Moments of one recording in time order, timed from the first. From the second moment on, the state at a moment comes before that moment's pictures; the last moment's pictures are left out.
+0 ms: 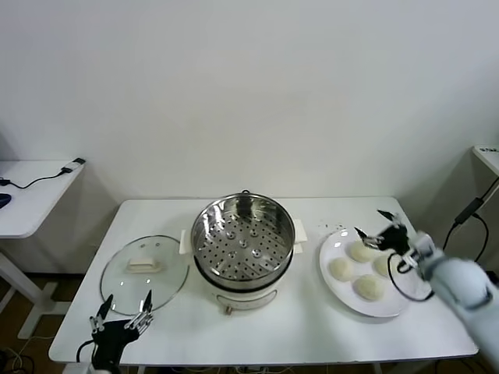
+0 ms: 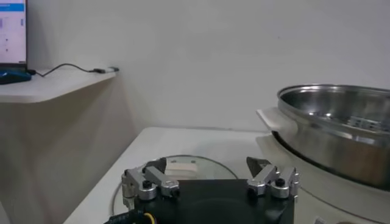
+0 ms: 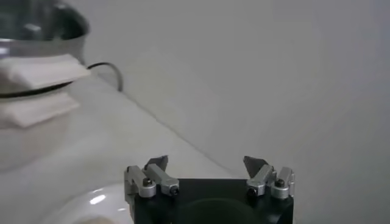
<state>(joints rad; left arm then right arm) 1.84 -1.49 -0.71 -2.22 -0.20 0.19 -0.03 -0.63 0.52 -0.09 1.49 0.28 -0.15 -0.56</state>
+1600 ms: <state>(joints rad) 1.85 -1.51 -0.70 -2.20 -0.19 0.19 -0.02 0.18 0.85 -1.10 0.82 0.14 -0.13 -1.06</state>
